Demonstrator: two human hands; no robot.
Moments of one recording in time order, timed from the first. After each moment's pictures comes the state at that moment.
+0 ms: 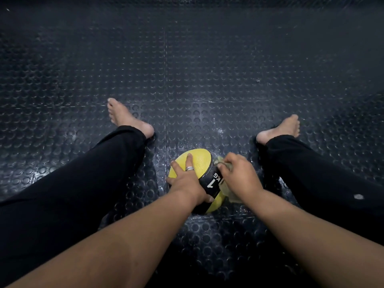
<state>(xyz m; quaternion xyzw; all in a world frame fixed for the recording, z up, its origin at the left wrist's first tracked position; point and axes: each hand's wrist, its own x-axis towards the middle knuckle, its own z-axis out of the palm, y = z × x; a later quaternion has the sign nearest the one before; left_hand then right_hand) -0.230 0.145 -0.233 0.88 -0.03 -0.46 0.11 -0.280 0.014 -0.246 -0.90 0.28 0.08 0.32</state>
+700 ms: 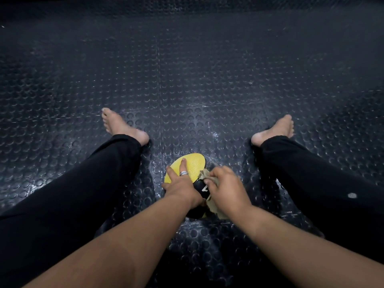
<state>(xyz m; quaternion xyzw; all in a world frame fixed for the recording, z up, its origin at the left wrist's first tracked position) -0.228 0.141 -0.238 0.89 -0.02 -0.45 0.11 -0.297 0.038 -0.243 -0.89 0.26 0.05 0.36</state>
